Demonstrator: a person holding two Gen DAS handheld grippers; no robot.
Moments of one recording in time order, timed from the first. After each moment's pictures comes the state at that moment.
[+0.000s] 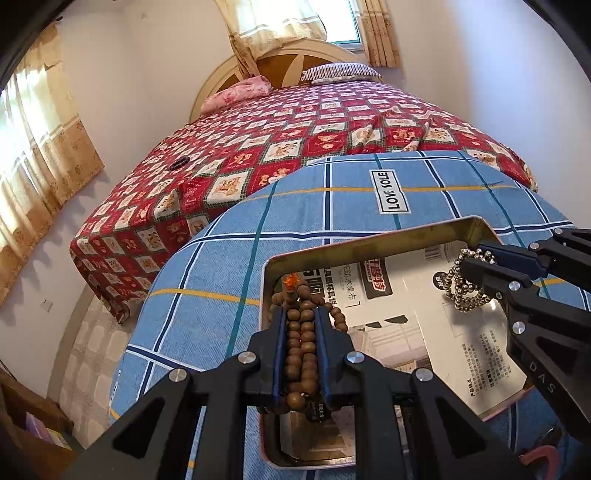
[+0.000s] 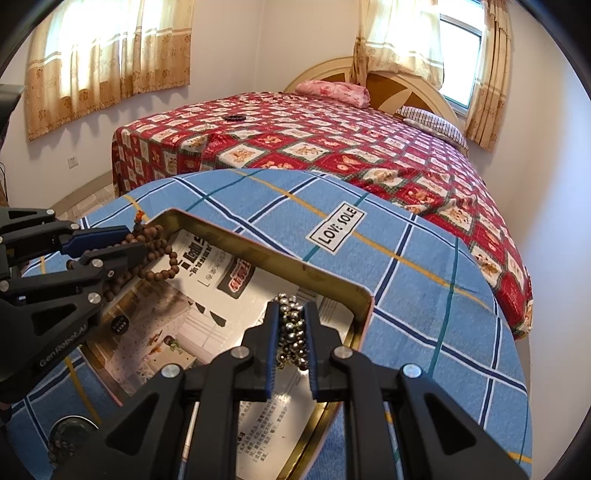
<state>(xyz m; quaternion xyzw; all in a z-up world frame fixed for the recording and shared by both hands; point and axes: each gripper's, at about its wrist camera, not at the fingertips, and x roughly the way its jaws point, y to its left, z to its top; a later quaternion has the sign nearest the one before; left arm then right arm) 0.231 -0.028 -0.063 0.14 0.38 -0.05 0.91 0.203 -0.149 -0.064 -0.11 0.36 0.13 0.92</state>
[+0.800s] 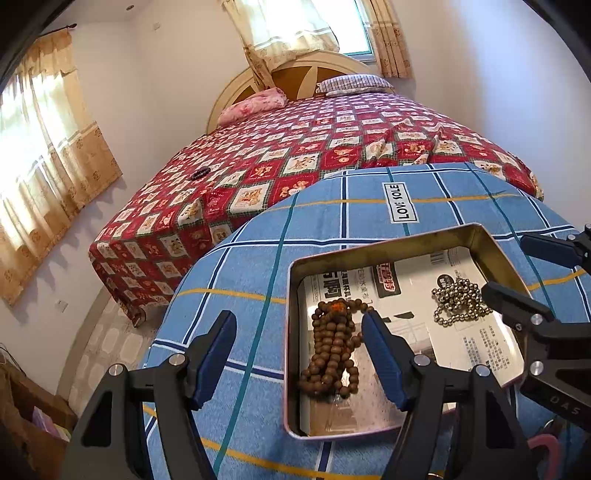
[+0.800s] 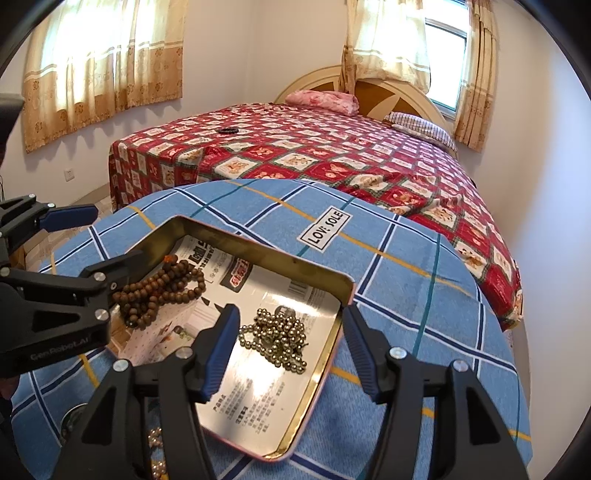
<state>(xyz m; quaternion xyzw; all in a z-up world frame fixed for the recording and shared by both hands) 0.206 -0.020 -0.047 0.14 0.35 -0.02 0.92 0.175 -0.158 -0.051 -0.10 0.33 0.11 0.93</state>
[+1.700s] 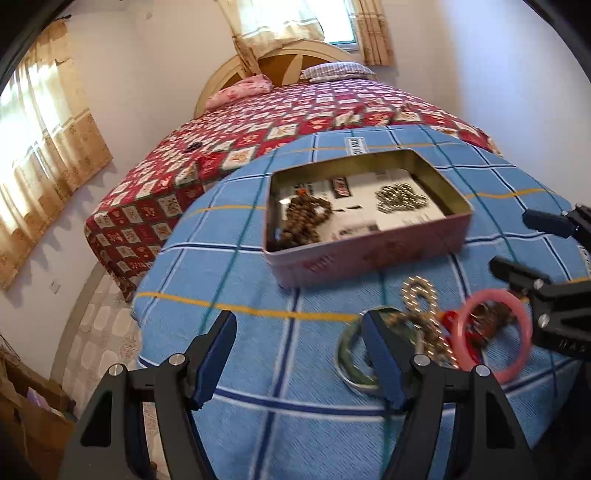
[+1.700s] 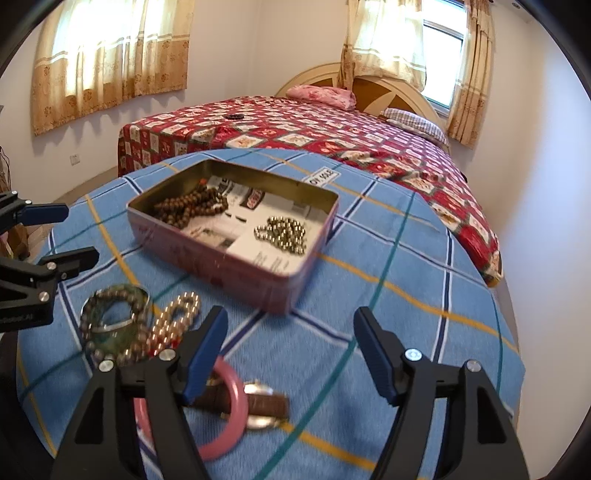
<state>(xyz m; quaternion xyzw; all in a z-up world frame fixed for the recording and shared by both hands) 0.078 -0.011 -0.066 0.14 0.39 -0.05 0.91 0.073 -0.177 -0.075 -0.11 0.34 0.11 0.93</state>
